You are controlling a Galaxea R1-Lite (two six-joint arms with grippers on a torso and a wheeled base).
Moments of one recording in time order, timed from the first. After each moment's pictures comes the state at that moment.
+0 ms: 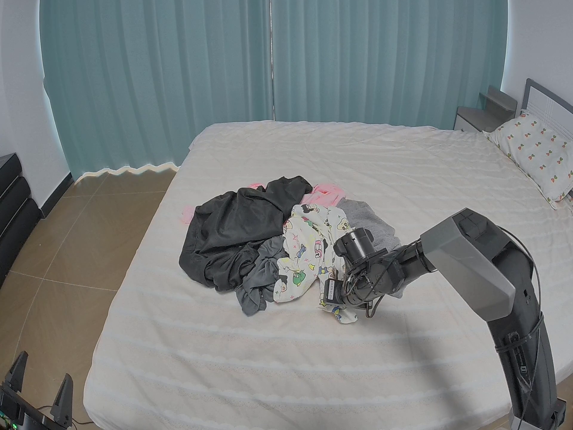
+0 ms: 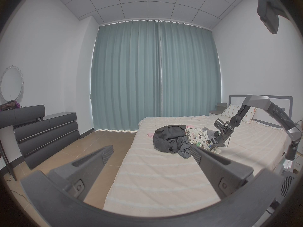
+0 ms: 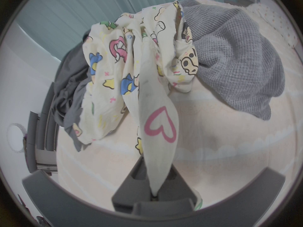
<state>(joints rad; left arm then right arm) 0.00 0.02 -0.02 0.00 0.01 0.00 0.49 2.57 -1.57 -0.05 0.04 0.59</state>
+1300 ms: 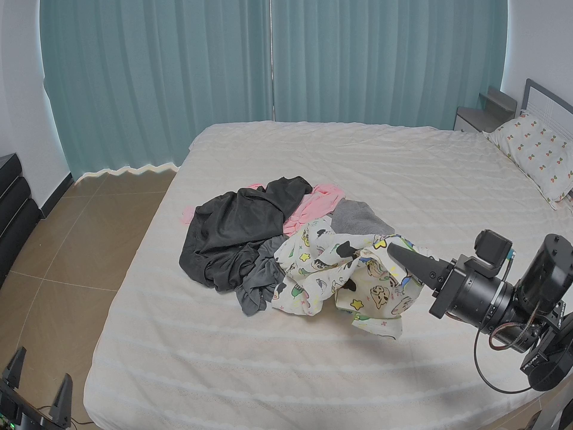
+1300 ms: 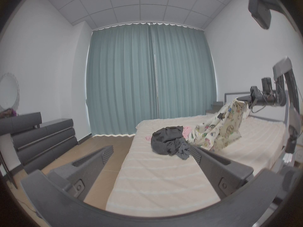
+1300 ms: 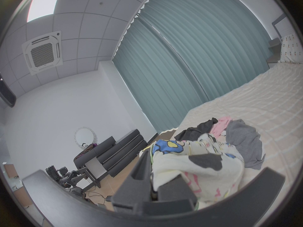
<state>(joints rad) 0.00 0.04 -0.06 -0.05 -0.03 0.00 0.65 1.64 -0.25 -1.50 0.14 0.49</state>
